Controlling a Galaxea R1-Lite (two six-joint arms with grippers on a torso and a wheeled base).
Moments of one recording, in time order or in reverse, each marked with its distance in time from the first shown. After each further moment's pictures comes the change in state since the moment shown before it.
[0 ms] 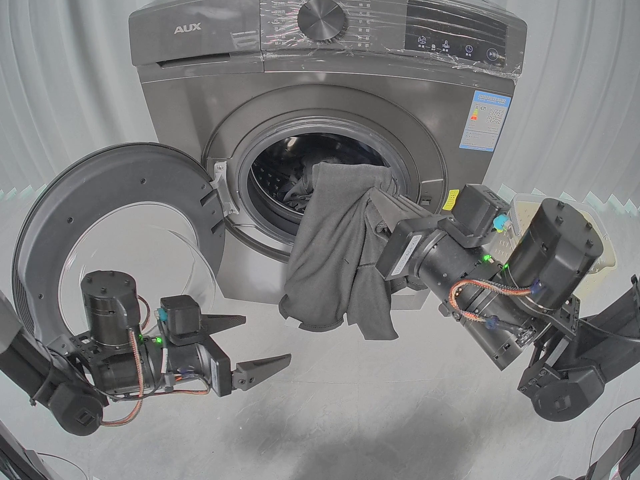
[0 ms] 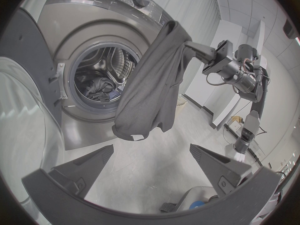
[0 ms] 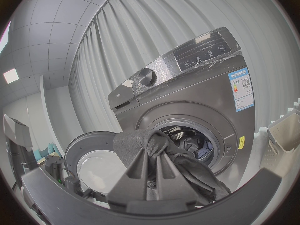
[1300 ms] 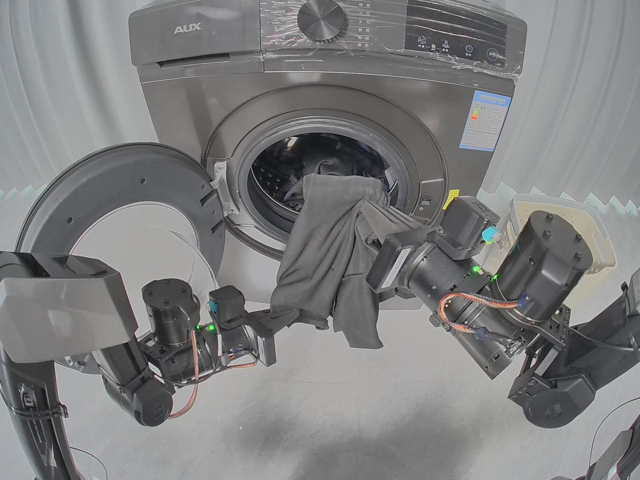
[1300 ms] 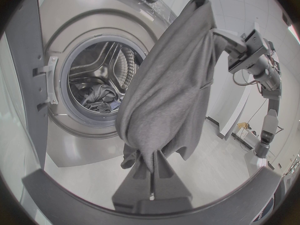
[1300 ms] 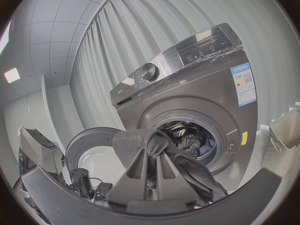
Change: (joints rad) left arm -0.005 0.442 -0.166 -0.467 0.028 -0.046; right arm 0.014 0.031 0.011 -0.026 0.003 0.000
